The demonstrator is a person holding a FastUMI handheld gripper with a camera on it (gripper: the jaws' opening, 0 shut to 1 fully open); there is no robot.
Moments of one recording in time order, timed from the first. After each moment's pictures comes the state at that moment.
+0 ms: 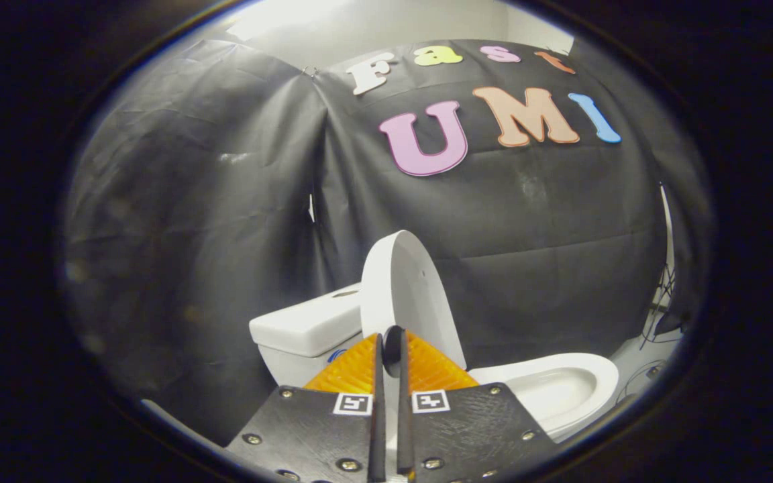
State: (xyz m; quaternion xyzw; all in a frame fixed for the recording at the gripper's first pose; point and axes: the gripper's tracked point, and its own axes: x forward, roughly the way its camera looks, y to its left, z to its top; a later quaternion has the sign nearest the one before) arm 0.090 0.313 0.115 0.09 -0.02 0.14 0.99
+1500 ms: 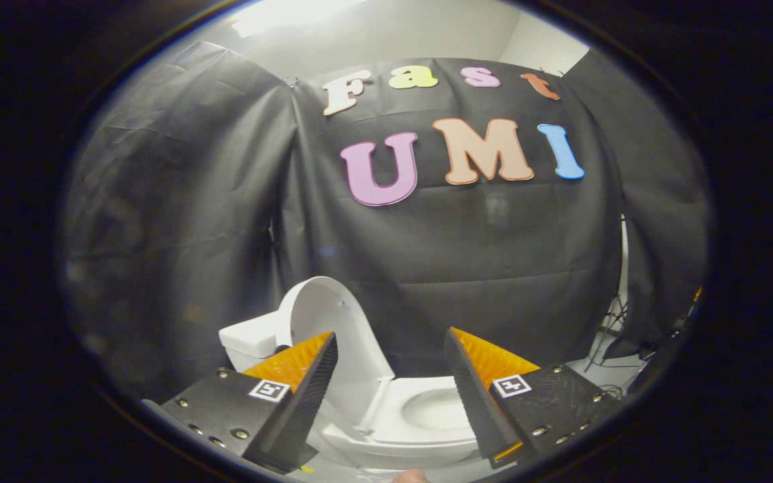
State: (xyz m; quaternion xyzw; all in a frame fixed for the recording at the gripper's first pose) arm 0.023 0.155 0.188 0.04 -0.04 0.03 1.00
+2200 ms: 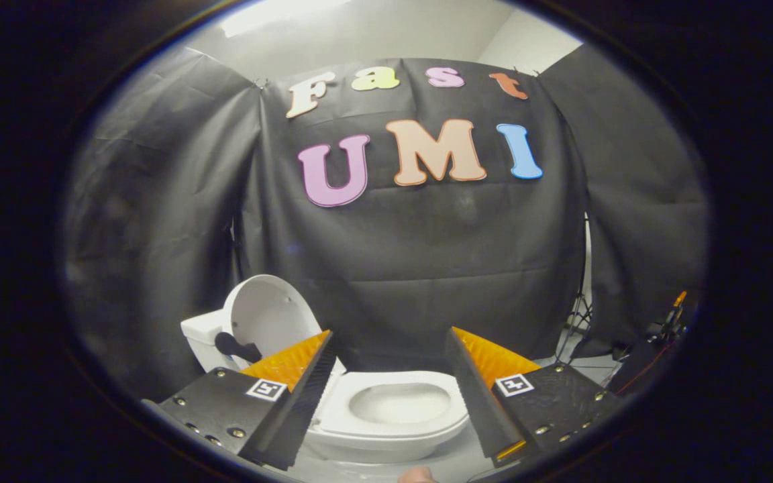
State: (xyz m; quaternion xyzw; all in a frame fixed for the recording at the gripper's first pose) arm 0.002 0.045 0.181 0.04 -0.03 -0.02 1.00
